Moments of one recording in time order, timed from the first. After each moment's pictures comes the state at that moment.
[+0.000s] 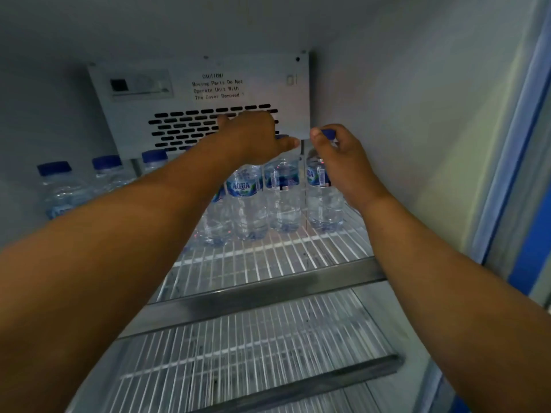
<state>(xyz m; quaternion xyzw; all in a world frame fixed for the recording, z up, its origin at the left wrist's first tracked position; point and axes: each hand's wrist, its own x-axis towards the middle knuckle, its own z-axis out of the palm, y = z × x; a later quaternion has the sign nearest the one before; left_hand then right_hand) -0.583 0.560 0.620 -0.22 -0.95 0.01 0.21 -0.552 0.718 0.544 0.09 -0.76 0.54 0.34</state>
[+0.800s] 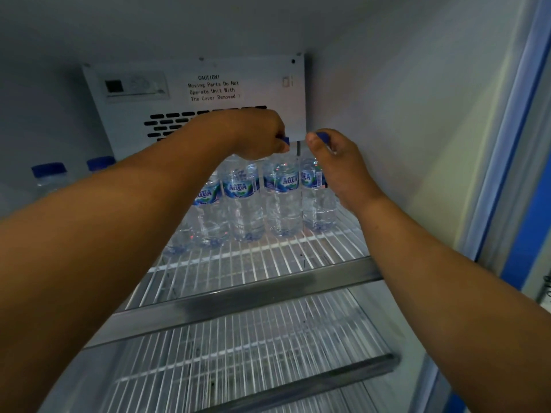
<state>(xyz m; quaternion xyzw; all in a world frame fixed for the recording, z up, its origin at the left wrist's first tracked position) -0.571 0.561 0.639 -0.32 -0.94 0.05 0.11 -0.557 0.721 0.538 0.11 -0.74 0.56 0.35</state>
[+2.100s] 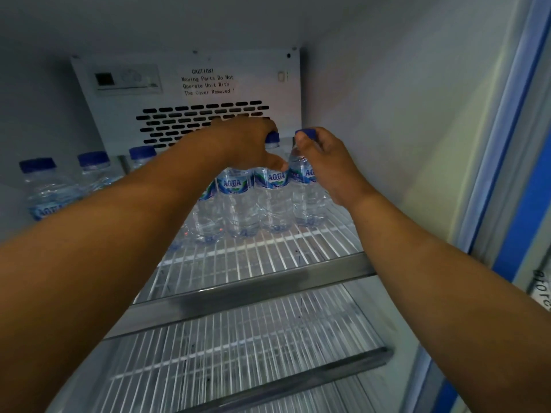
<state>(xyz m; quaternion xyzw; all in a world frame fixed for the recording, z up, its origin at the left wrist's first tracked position) -0.569 0.552 0.616 -0.29 -0.95 0.01 0.13 -0.558 0.714 0.540 0.10 -0.76 0.57 0.29</state>
